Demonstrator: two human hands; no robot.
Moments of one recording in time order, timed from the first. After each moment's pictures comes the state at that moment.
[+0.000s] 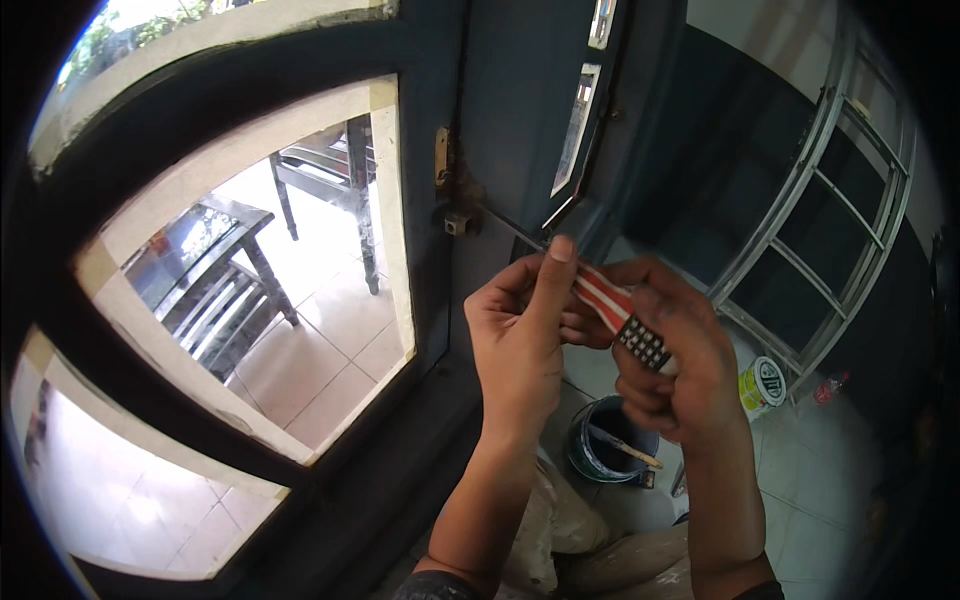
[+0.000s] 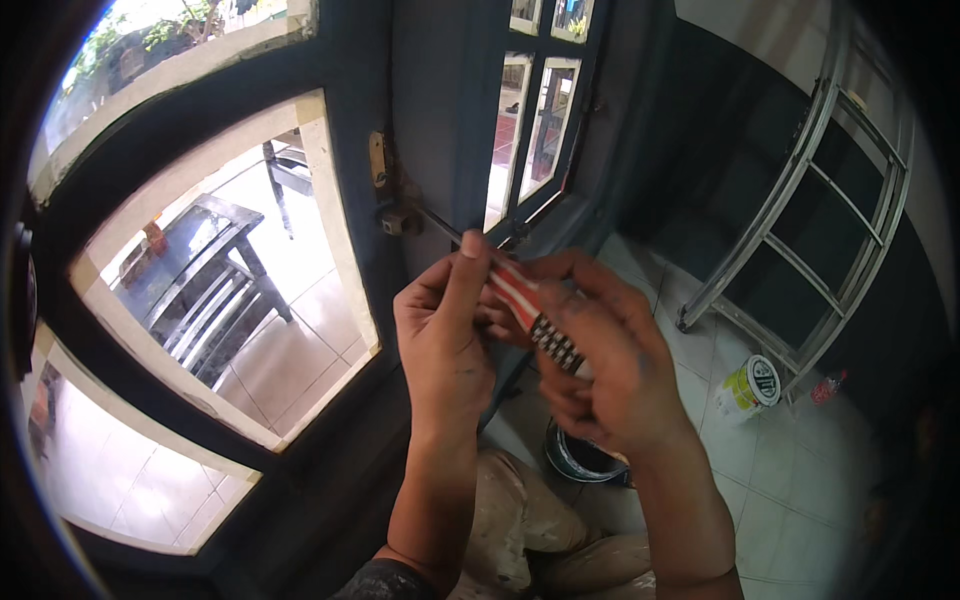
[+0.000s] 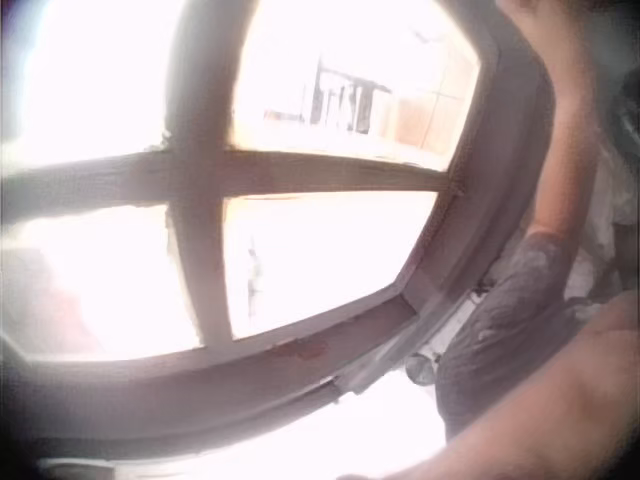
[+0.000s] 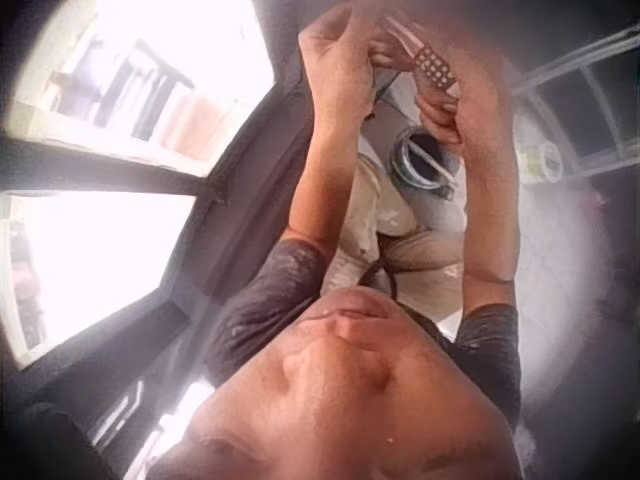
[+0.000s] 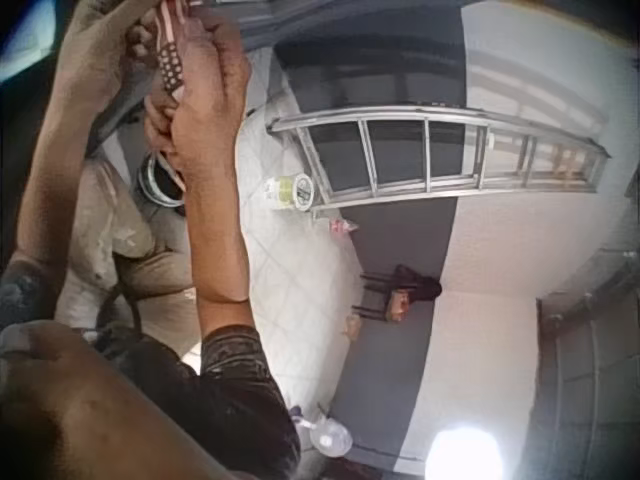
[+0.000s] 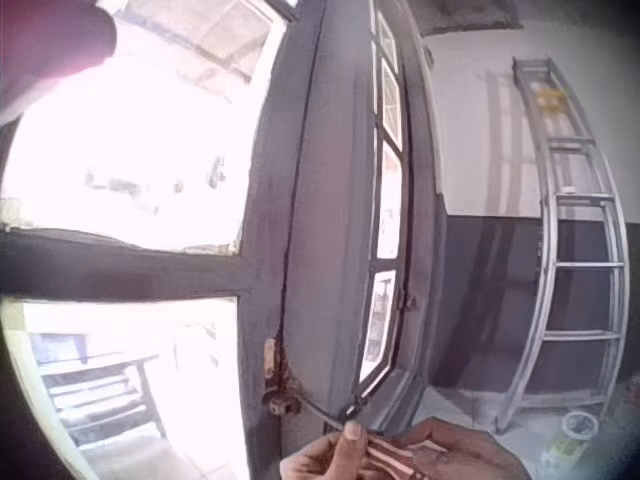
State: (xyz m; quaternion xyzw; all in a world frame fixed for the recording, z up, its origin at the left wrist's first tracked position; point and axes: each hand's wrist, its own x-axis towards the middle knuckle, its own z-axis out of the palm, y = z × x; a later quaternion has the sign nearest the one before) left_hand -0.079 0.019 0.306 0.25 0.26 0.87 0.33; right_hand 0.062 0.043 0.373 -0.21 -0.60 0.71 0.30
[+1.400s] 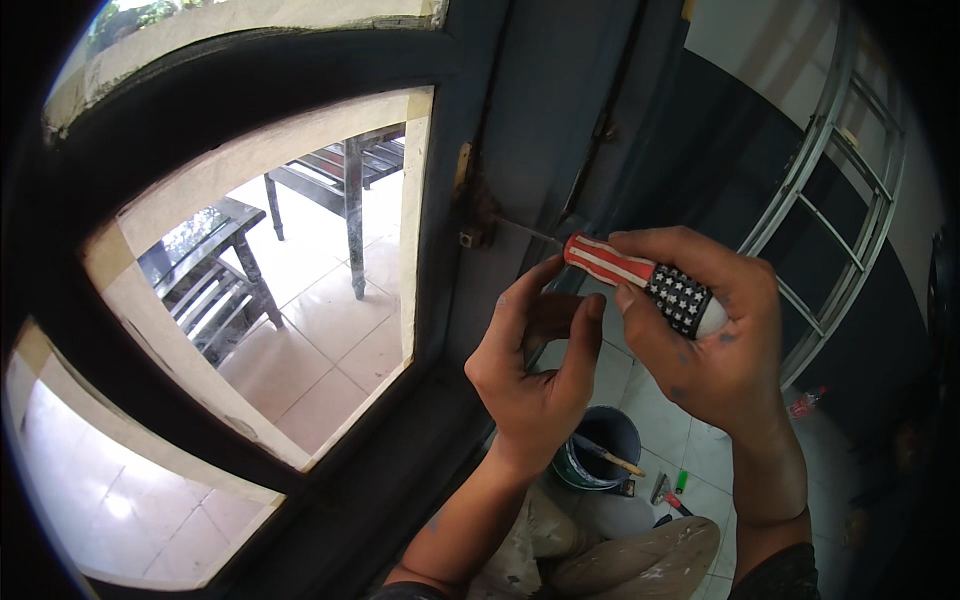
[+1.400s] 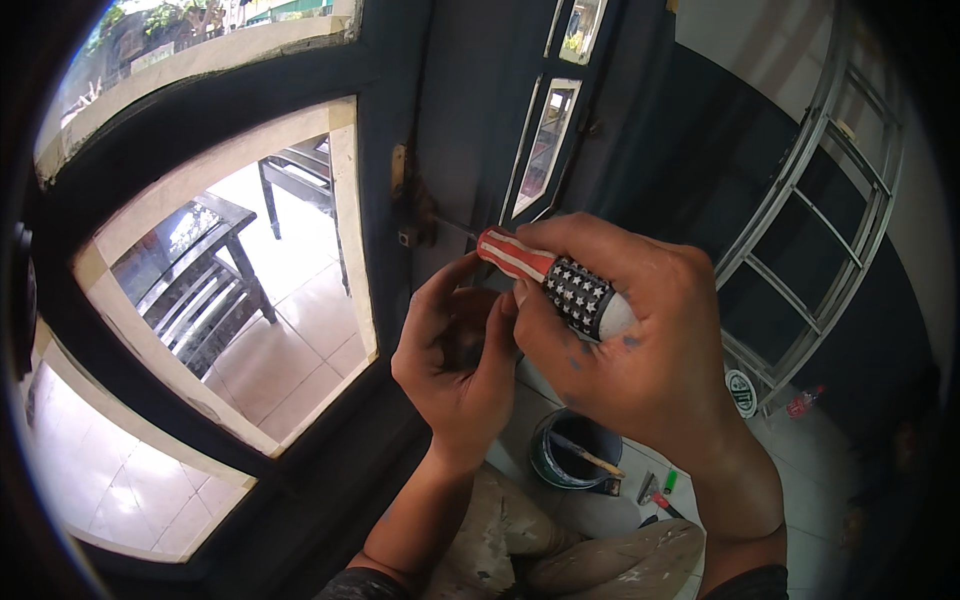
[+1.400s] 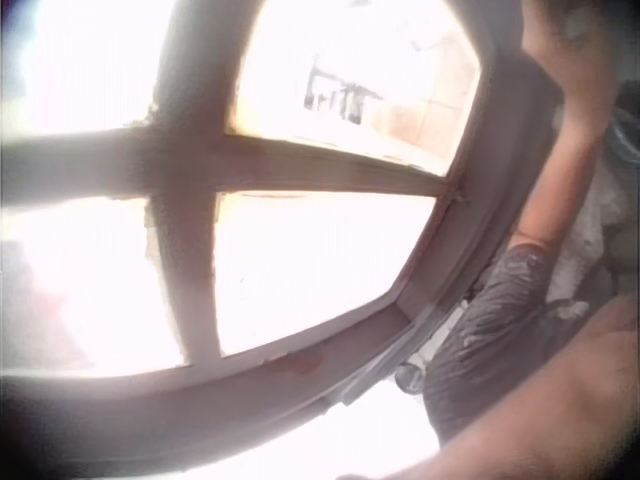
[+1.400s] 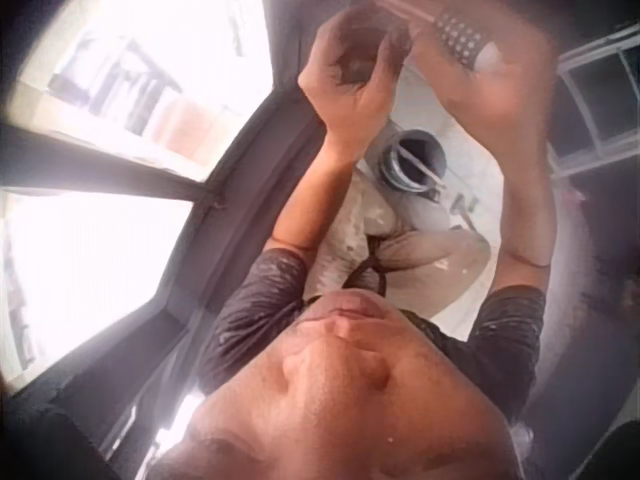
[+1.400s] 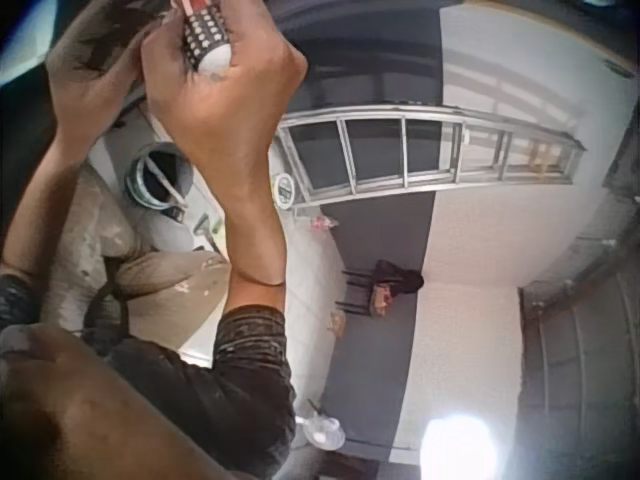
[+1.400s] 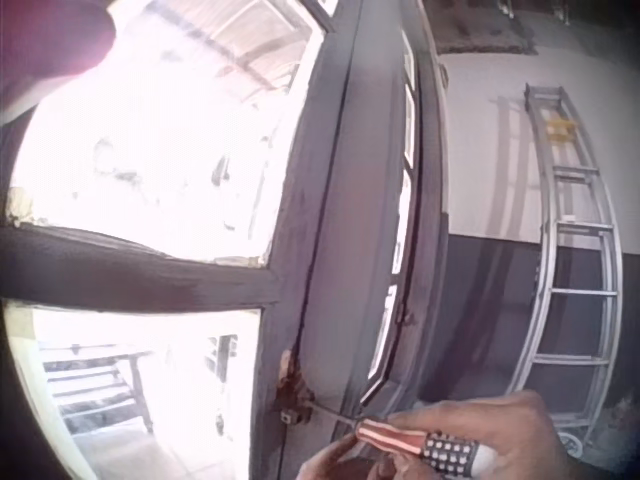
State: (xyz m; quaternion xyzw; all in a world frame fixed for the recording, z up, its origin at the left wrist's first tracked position) left_hand -0.076 0.017 0.295 0.37 0.33 0.87 -0.02; right_hand 0.032 0.048 0.422 -0.08 -0.90 0.15 0.40
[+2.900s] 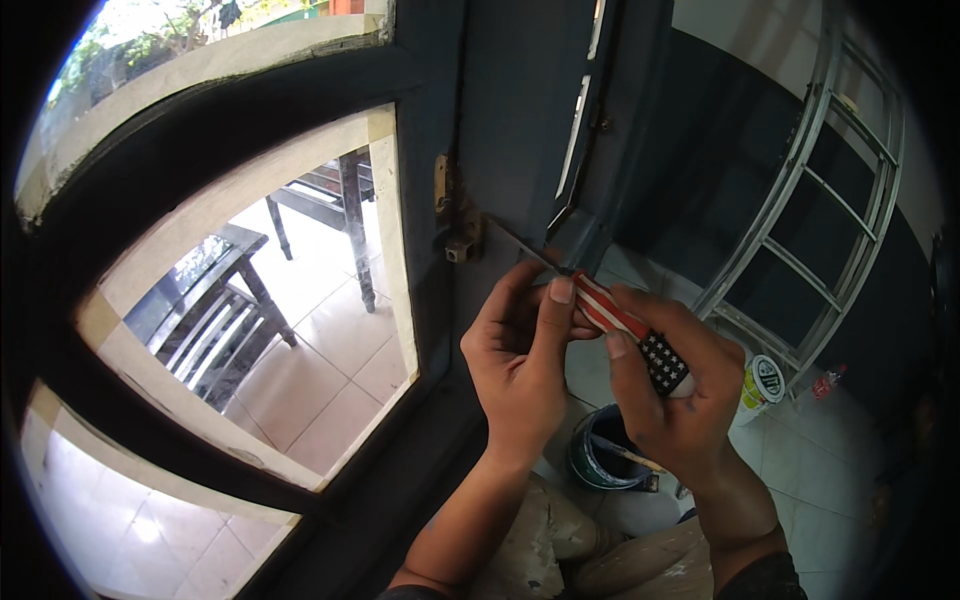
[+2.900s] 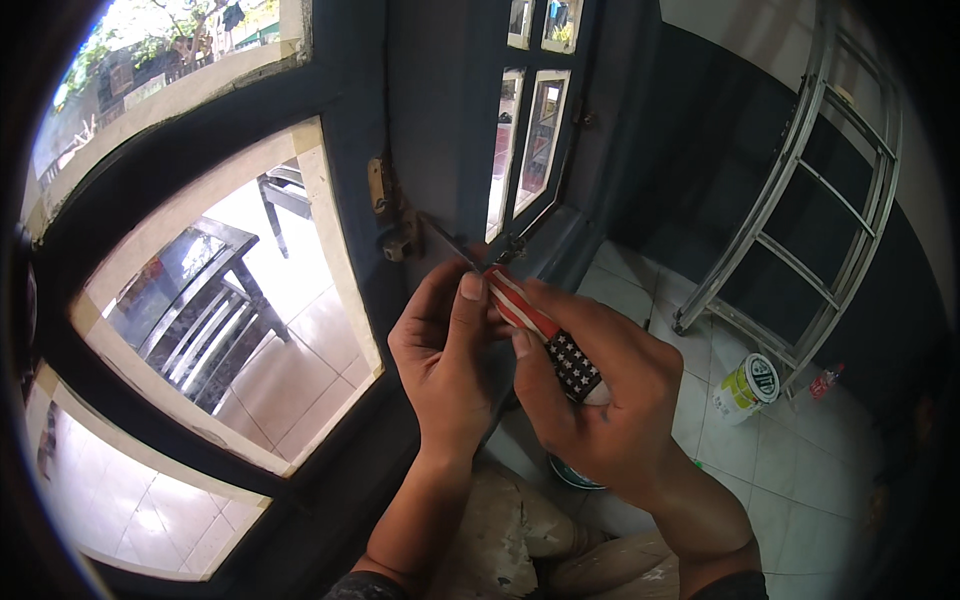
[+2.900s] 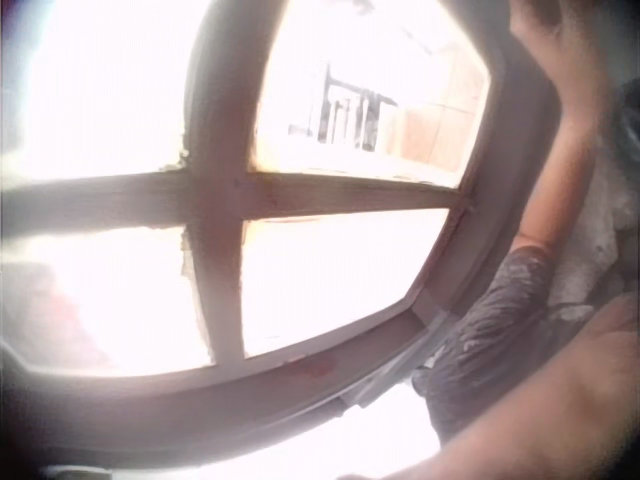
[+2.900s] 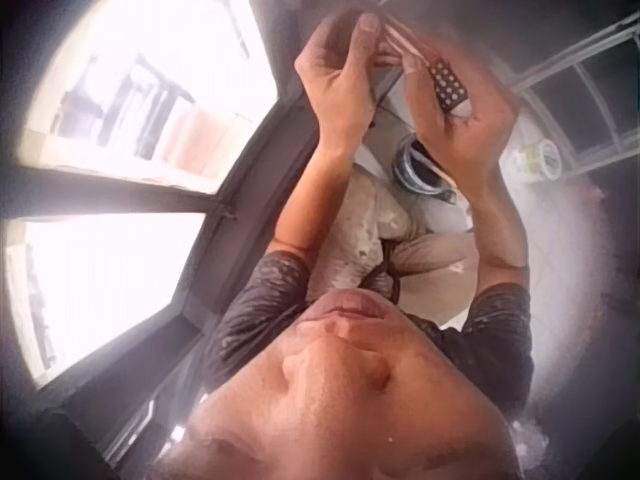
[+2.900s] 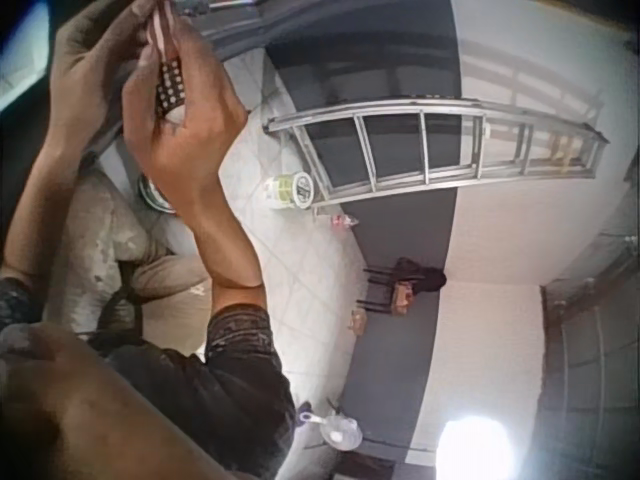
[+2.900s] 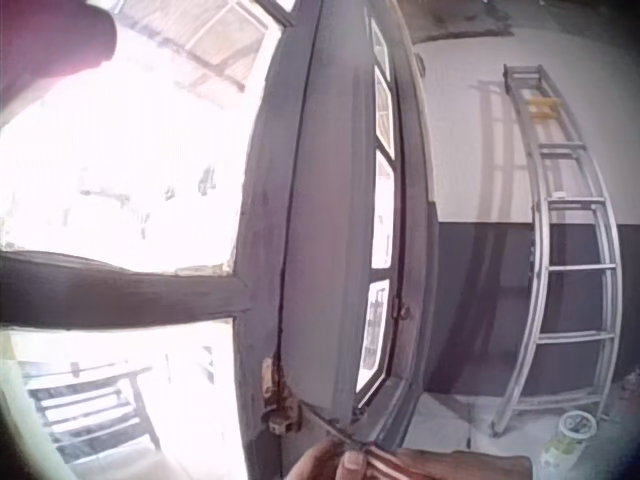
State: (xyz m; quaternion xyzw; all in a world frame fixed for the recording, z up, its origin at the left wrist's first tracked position) left_hand -0.087 0.024 0.298 0.33 0.23 0.89 0.23; right_hand 0.039 0.048 0.357 -0.12 -0.84 0.14 0.51
